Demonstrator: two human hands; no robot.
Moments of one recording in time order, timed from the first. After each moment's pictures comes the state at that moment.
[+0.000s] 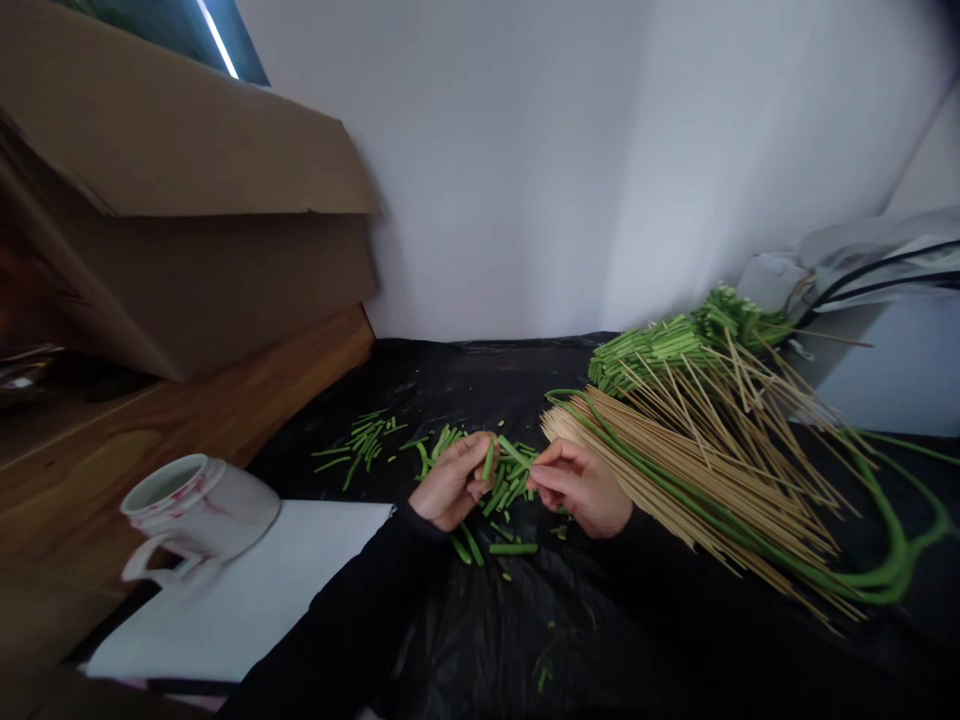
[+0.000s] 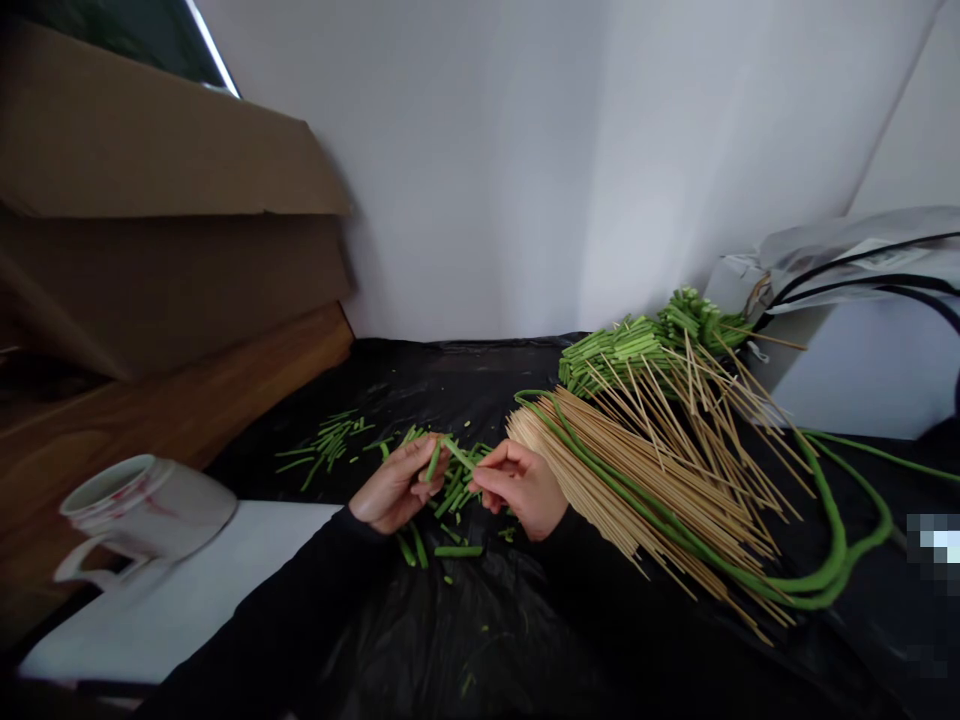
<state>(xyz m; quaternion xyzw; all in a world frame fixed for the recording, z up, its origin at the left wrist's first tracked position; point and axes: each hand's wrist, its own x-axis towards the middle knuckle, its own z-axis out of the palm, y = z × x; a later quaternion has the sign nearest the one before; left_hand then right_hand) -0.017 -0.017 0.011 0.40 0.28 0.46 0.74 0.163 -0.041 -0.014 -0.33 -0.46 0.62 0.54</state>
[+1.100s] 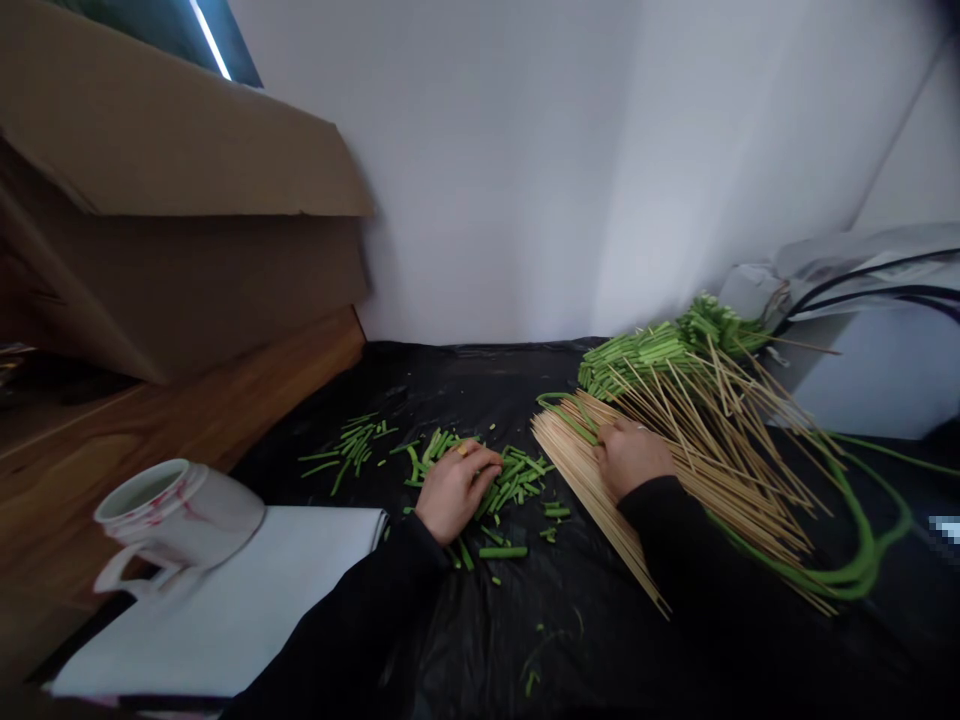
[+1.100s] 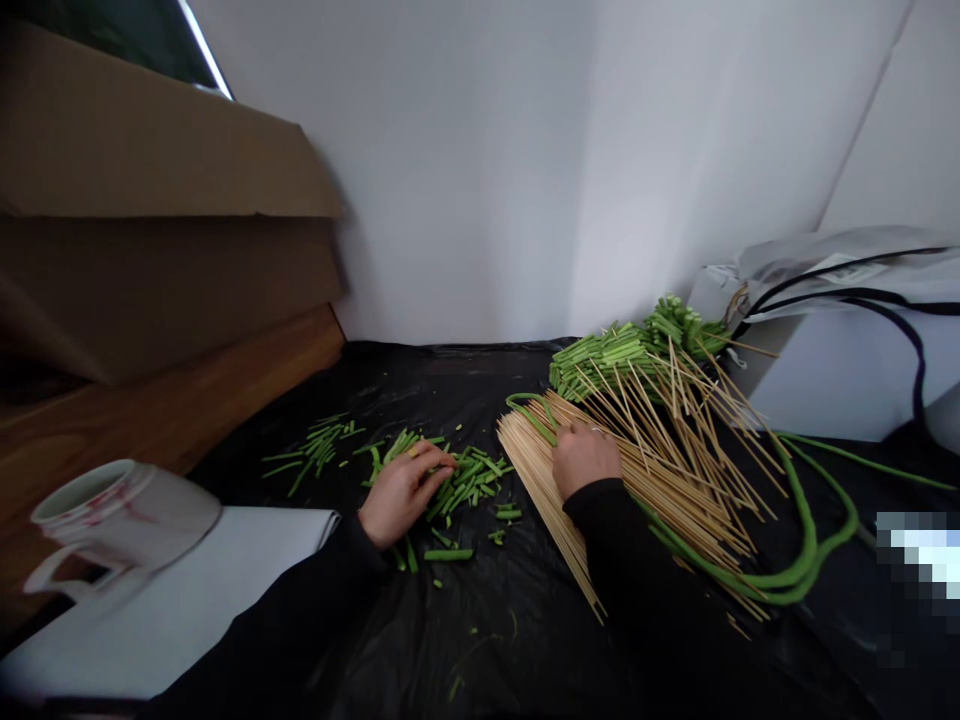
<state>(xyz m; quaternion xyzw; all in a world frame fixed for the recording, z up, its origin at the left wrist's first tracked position) -0.020 -0.017 0.001 0.85 0.42 0.31 0.12 0.237 -0.017 -0.004 -0.72 -0.68 -0.13 0.09</state>
